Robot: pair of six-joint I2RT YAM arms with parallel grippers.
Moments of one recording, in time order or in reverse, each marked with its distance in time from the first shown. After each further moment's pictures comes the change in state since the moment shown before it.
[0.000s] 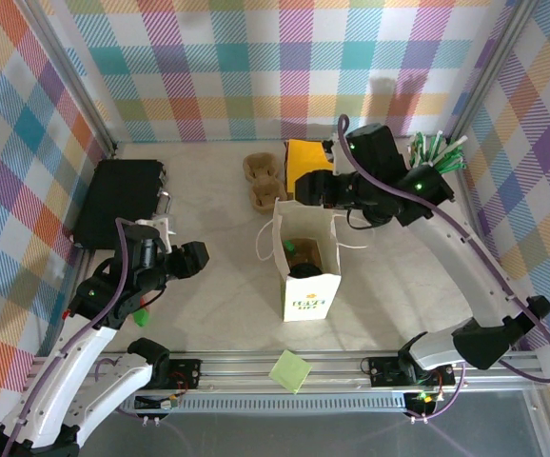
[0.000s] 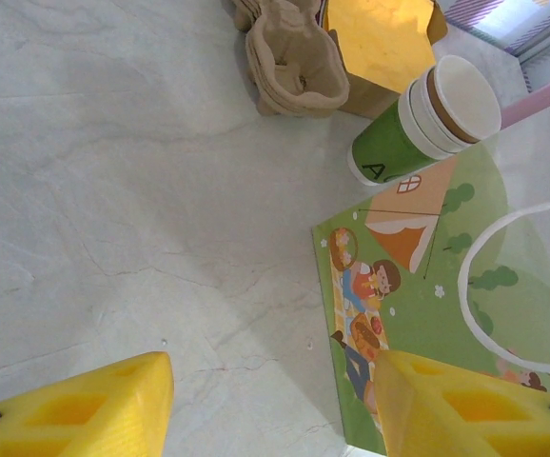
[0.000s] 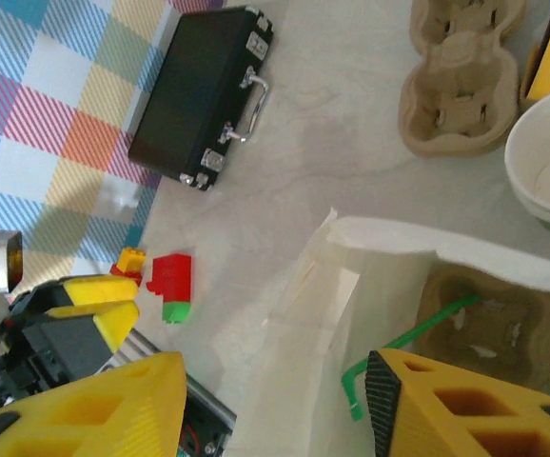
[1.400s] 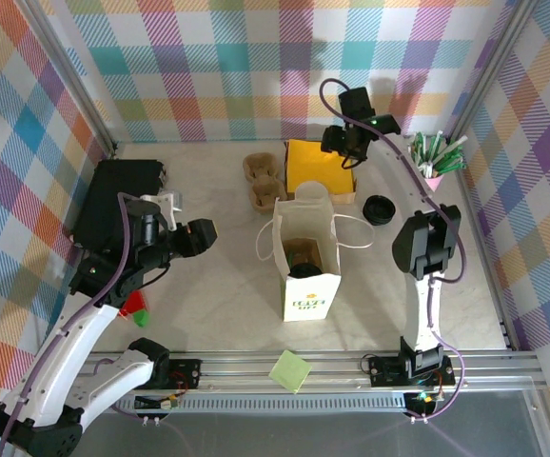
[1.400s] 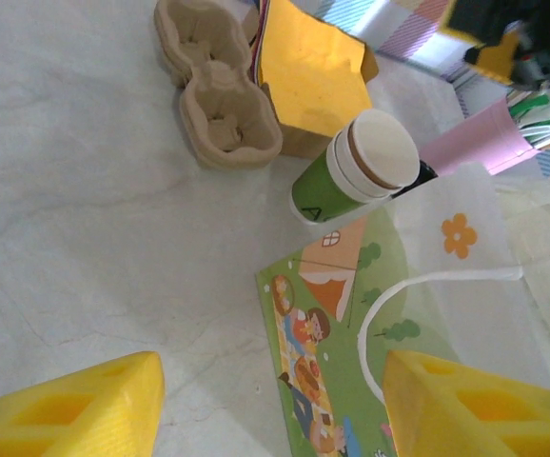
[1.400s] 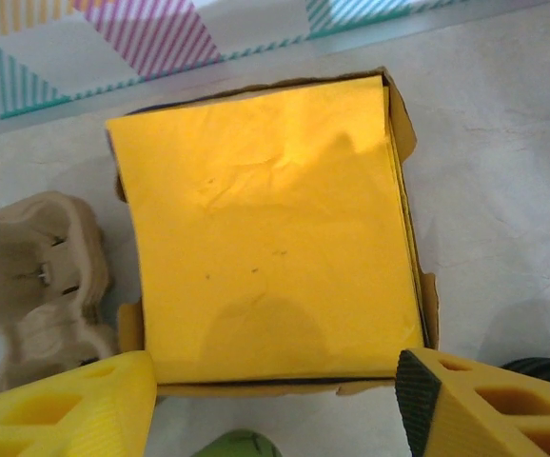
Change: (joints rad) left arm 0.000 0.146 0.169 0.056 0.051 0.030; right arm -0.309 0.720 0.448 0.043 0.403 -0.101
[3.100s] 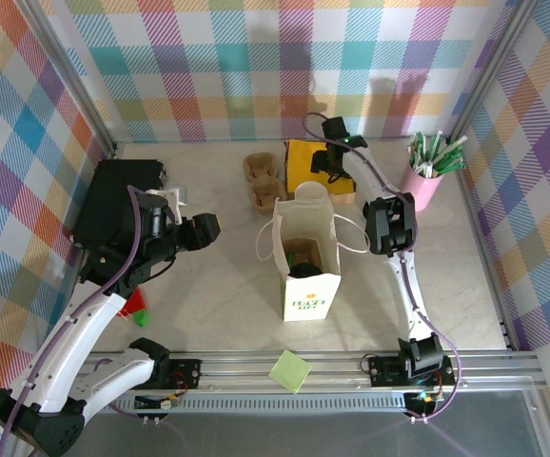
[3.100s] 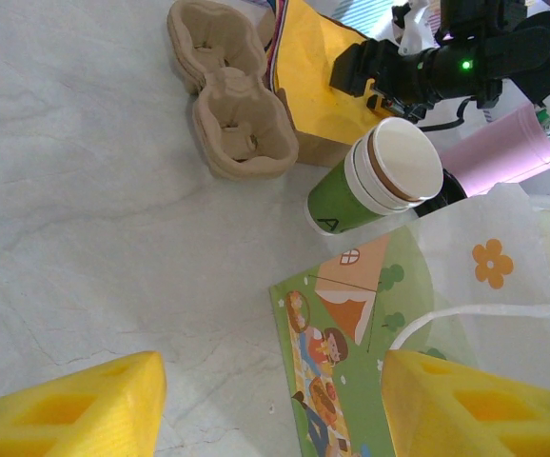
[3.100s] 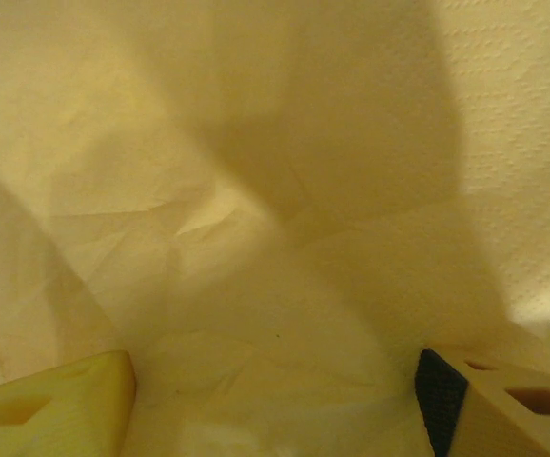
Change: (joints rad) left arm 0.000 0.065 -0.002 0.045 -0.026 0.009; right arm -0.019 0.505 0.295 0.077 0.005 -0.053
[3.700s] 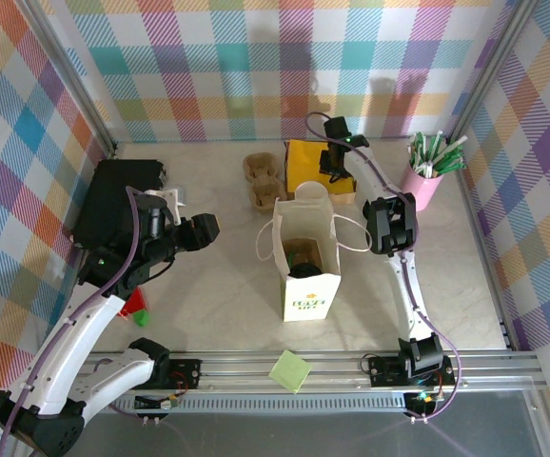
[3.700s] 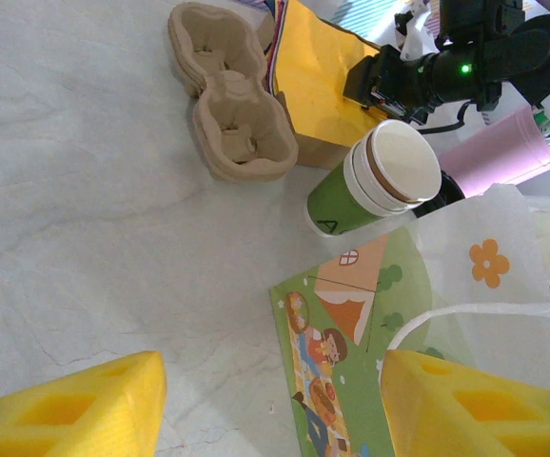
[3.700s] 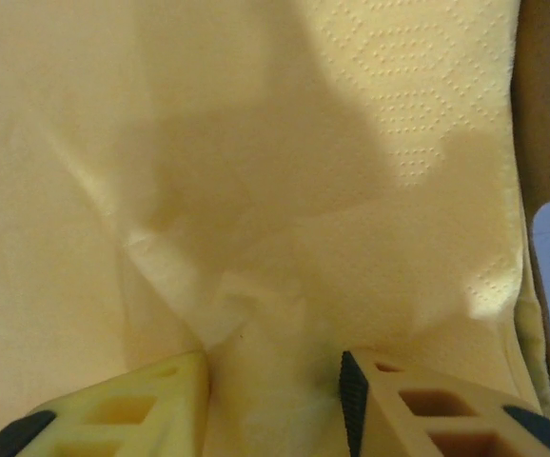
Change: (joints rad) left arm 0.000 -0.010 0.000 -0.003 -0.003 0.000; right arm -0.006 0.002 0.011 -0.025 0.010 0.031
